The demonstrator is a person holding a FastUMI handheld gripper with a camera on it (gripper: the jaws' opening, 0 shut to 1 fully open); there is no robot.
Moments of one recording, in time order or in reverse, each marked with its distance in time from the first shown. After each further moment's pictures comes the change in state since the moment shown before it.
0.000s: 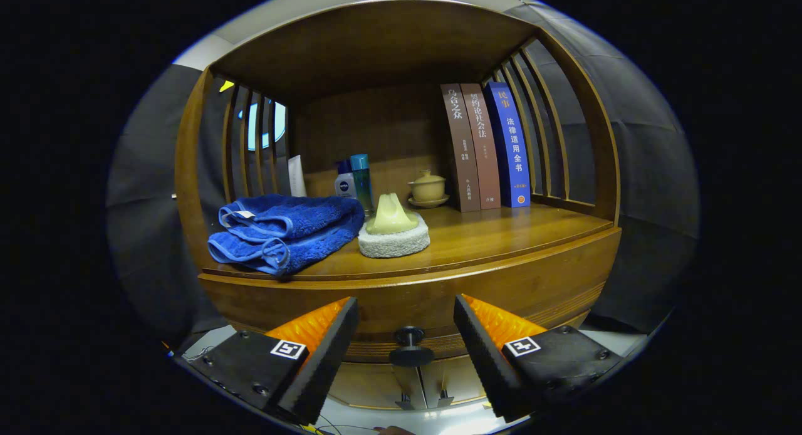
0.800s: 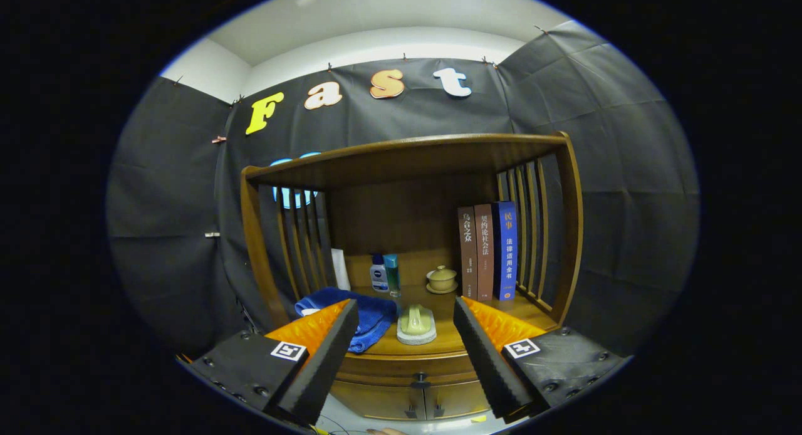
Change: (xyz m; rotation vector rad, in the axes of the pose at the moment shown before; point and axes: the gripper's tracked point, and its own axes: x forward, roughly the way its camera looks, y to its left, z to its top) arm -0.131 0.027 0.215 -0.029 -0.142 0.095
